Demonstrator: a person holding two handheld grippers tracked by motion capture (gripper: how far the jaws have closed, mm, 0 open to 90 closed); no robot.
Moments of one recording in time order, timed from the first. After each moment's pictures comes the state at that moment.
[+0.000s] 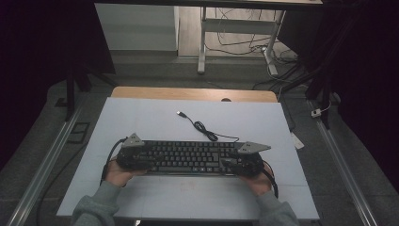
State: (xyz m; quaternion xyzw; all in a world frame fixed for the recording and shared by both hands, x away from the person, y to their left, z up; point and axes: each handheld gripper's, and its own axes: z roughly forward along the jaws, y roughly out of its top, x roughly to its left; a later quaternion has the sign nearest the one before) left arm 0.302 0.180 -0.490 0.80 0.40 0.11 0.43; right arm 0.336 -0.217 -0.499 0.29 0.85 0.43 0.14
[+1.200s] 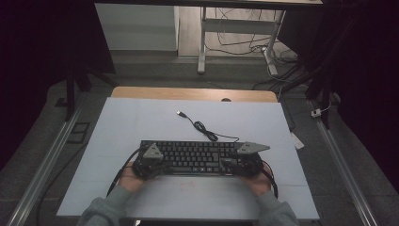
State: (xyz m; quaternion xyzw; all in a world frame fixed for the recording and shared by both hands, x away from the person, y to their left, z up) left arm 0.296 0.138 -0.510 0.87 0.33 0.09 0.37; right arm 0.336 -0.216 -0.501 0.29 0.85 0.42 0.14
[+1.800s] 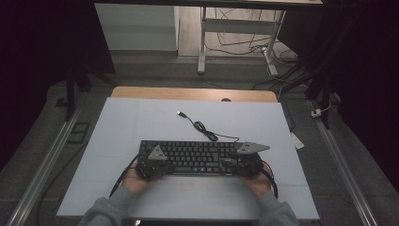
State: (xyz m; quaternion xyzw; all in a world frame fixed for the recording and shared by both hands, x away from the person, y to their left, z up) left arm 0.299 0.131 -0.519 0.87 0.33 0.09 0.35; right arm 0.336 -0.216 -0.501 0.29 0.85 0.42 0.14
